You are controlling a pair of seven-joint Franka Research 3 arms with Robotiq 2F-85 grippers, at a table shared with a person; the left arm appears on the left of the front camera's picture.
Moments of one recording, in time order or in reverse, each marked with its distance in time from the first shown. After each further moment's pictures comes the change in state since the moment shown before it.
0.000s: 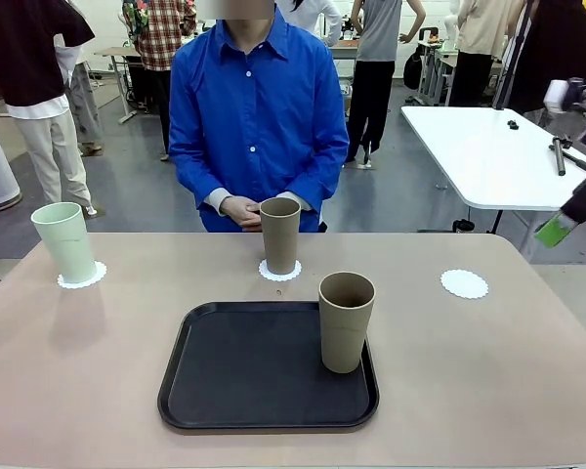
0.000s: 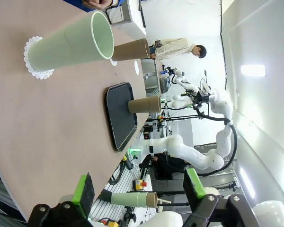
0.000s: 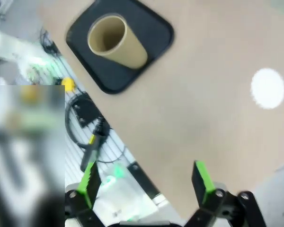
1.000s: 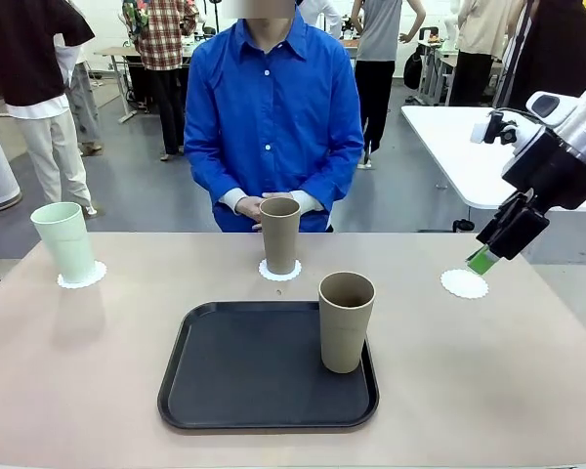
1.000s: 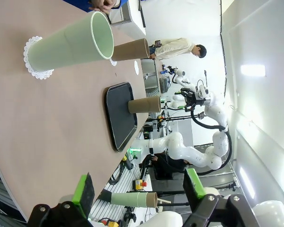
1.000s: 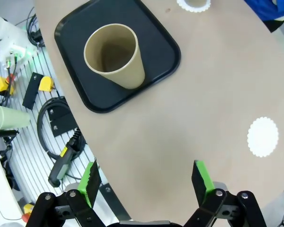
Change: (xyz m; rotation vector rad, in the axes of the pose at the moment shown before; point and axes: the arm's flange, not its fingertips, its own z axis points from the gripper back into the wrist) left arm 0.000 0.000 0.000 -0.001 0.000 0.000; right arm 0.030 0.022 -0.061 -0.081 -0.043 0.180
